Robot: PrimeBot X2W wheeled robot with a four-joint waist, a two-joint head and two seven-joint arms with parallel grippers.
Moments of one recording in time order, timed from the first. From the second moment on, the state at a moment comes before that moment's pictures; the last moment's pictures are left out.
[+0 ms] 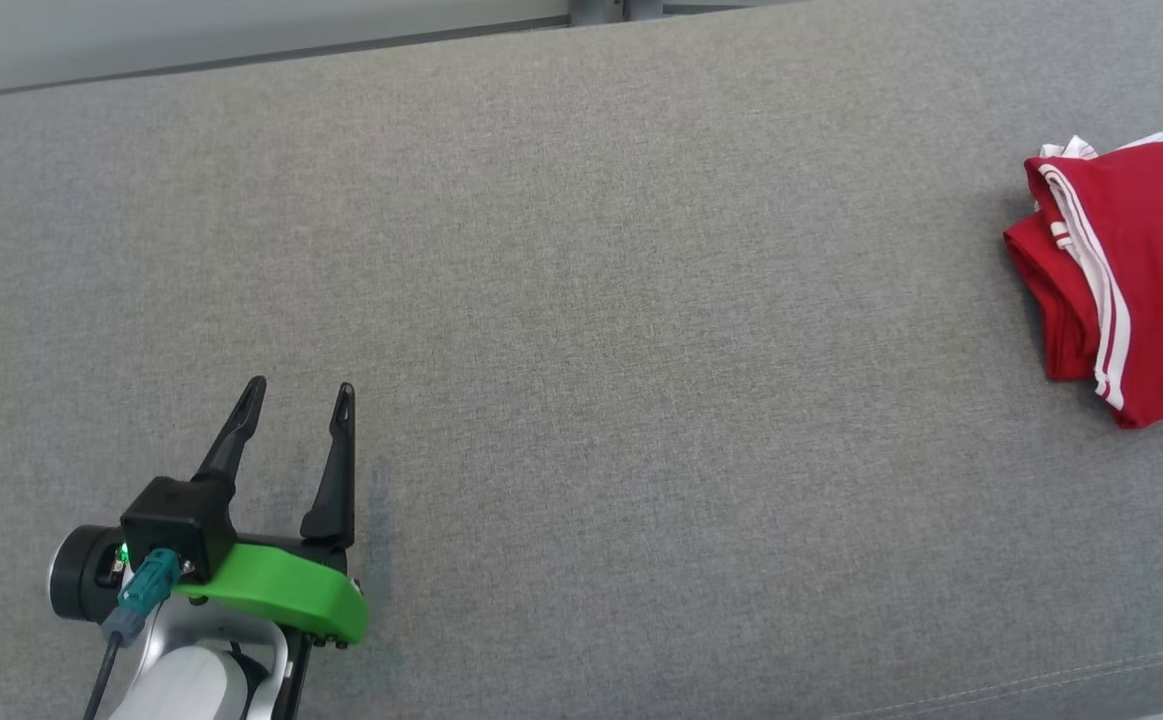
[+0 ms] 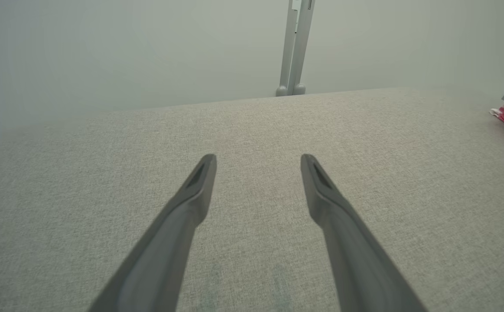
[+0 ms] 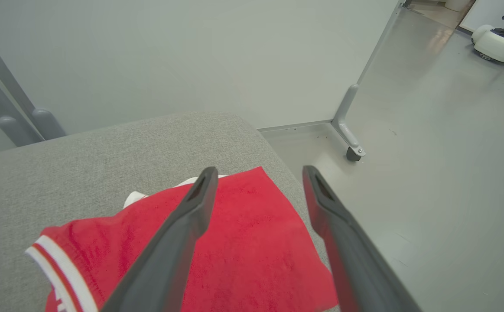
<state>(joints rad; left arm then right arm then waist) -0.20 0.45 -0.52 -0.03 -0.54 0.28 -0.15 -0.90 -0.45 -0.41 1.03 -0.05 0.13 -0.02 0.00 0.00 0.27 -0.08</state>
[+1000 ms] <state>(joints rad) -0.10 0.35 -0.36 0.09 -0.70 0.24 -0.26 -0.55 -0.33 0.14 0.51 0.37 0.13 -0.07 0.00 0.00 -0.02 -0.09</state>
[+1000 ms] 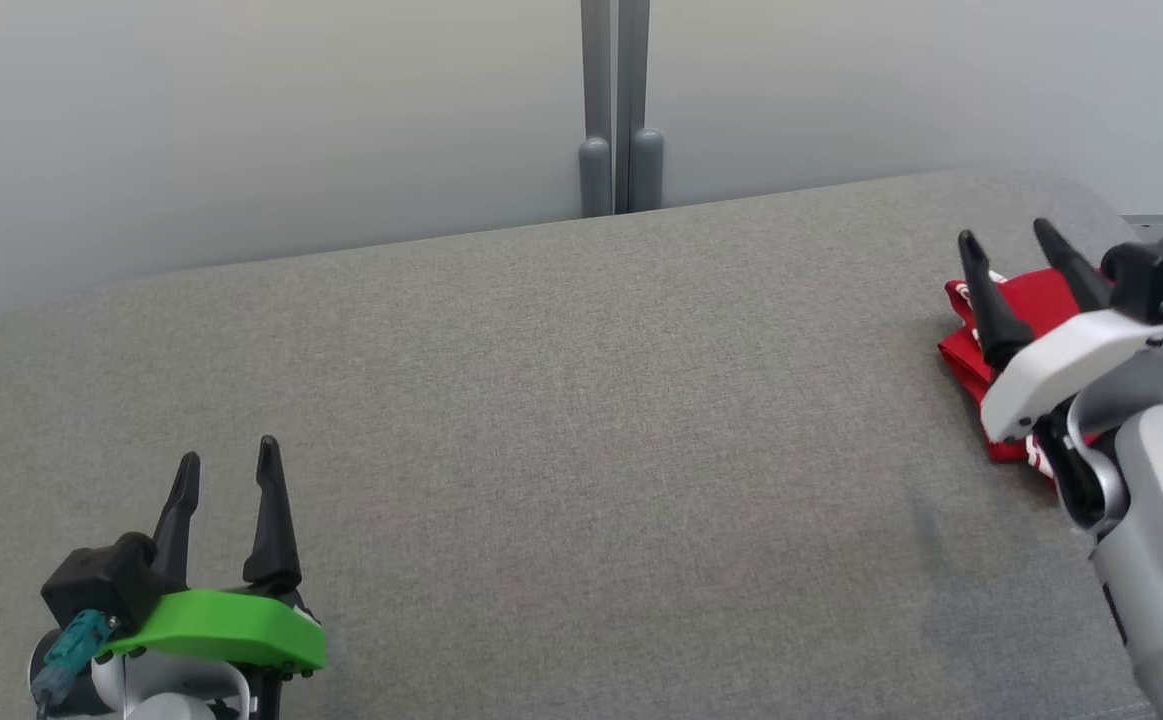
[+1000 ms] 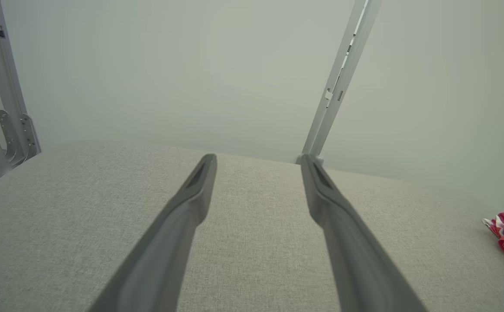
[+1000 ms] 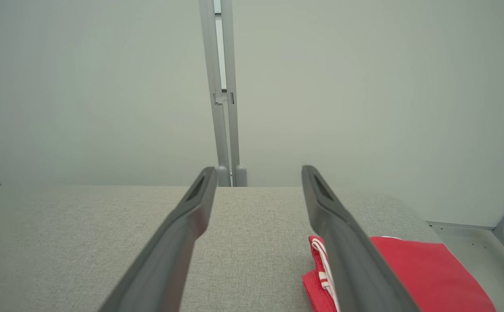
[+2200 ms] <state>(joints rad) 0.04 0.35 -0.32 0.11 -0.58 0.19 -0.26 -0.07 -0.05 0.05 0.12 0.19 0.13 -0.09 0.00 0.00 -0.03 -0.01</state>
